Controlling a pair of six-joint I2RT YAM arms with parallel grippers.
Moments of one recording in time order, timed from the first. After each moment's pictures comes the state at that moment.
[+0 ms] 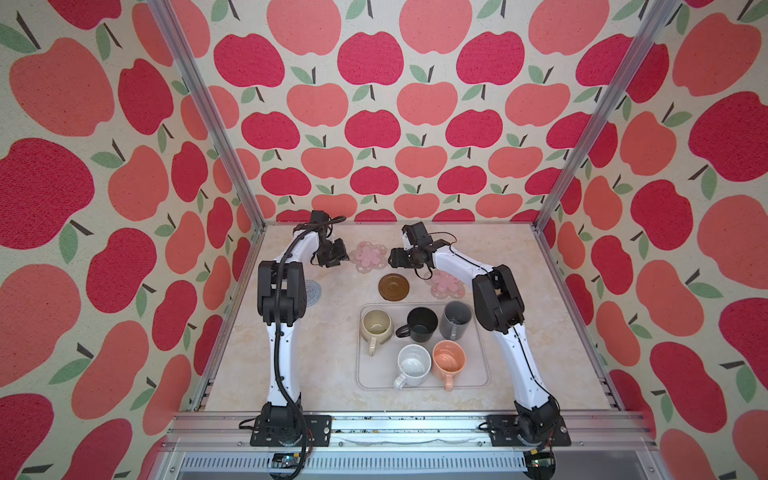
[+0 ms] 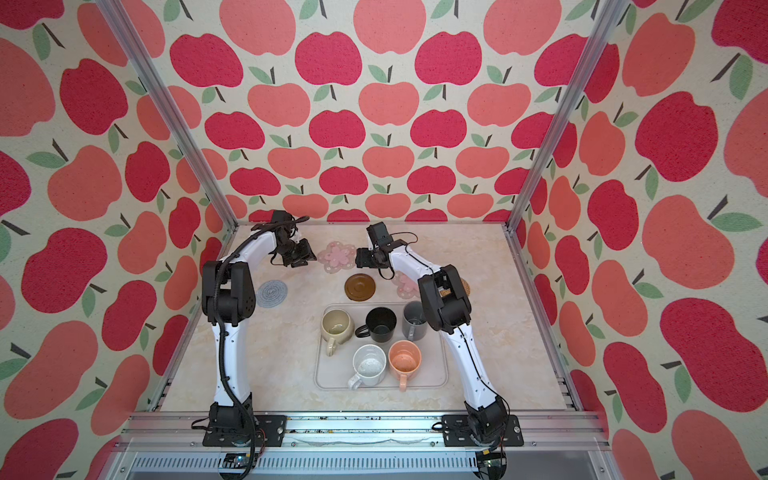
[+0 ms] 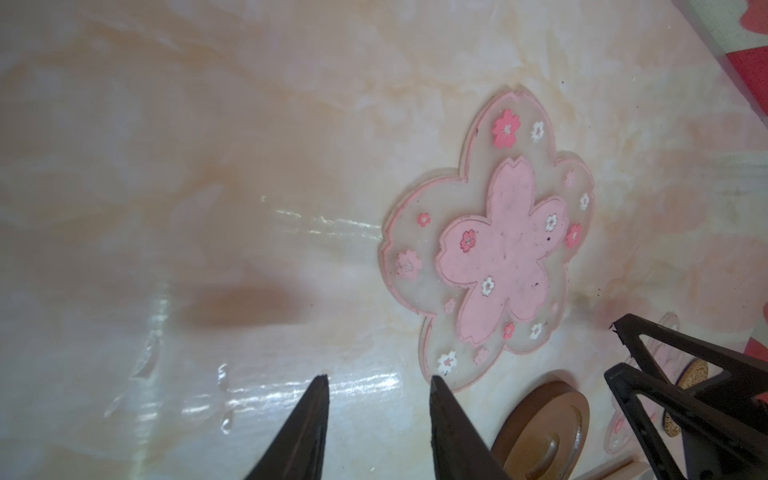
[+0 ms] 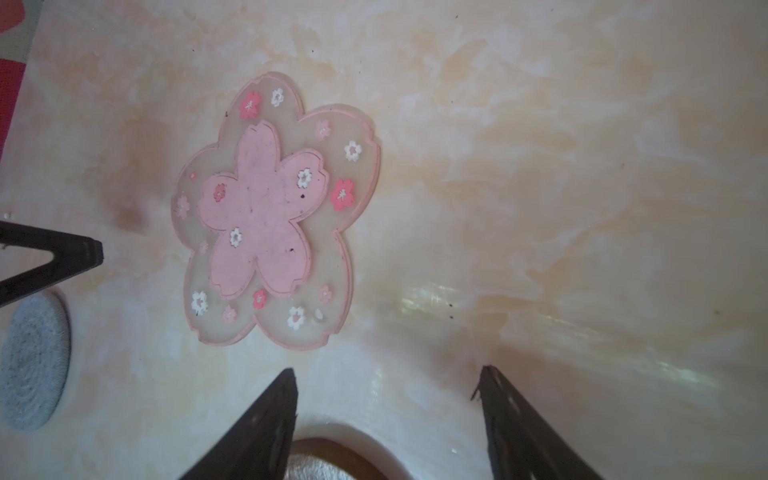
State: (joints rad) left arm -0.07 2.33 1.96 -0.82 0.37 -0.39; right arm 0.61 2.45 2.03 -0.45 -0.18 0.40
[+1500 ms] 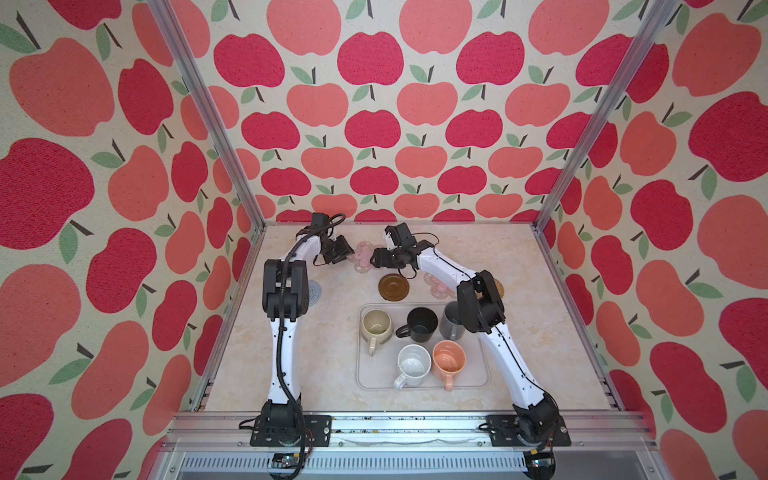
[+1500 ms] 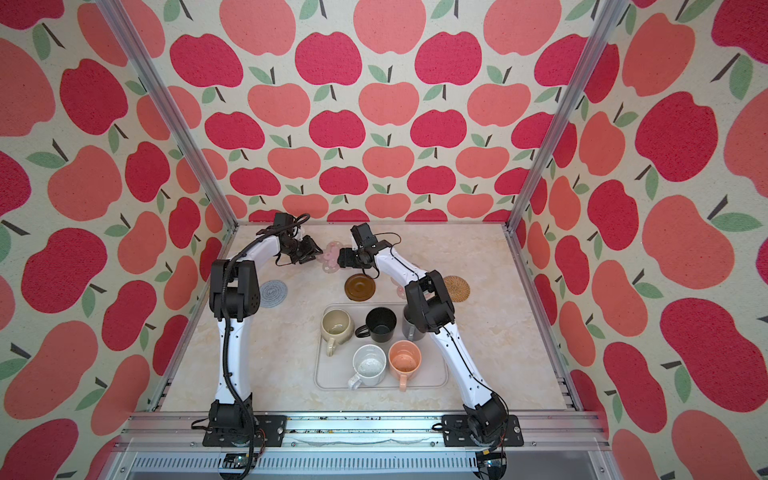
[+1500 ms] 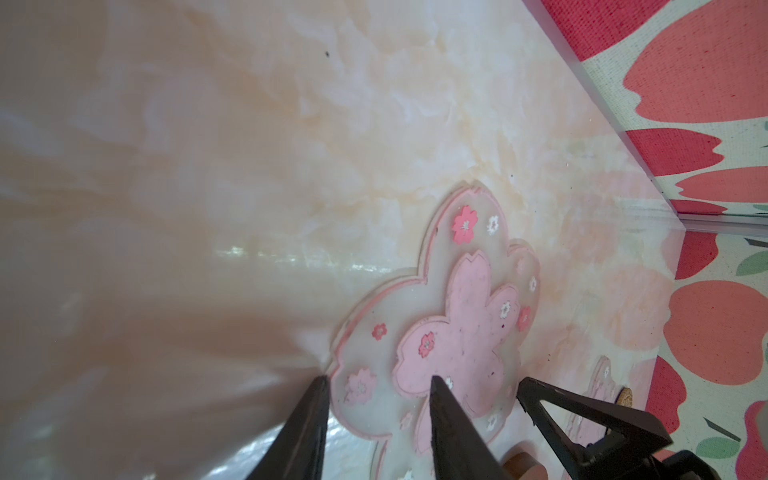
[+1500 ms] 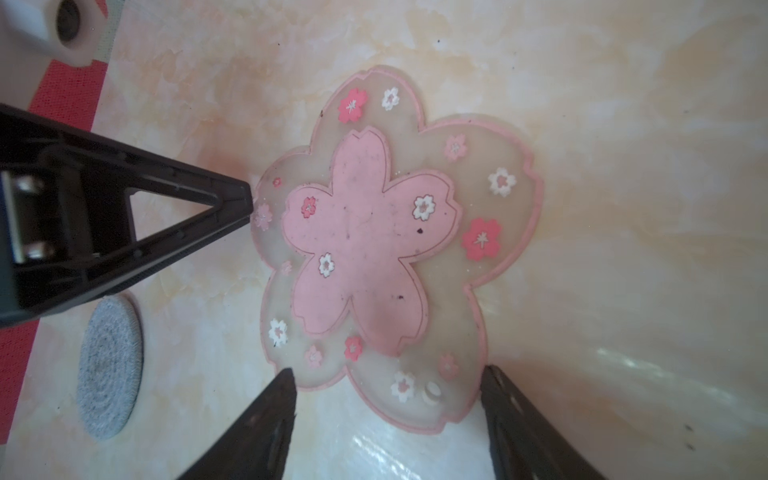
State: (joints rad) left arm -0.07 2.44 1.99 -0.60 0.49 -0.48; right arm 0.67 2.62 2.29 -0.50 -0.25 0.46
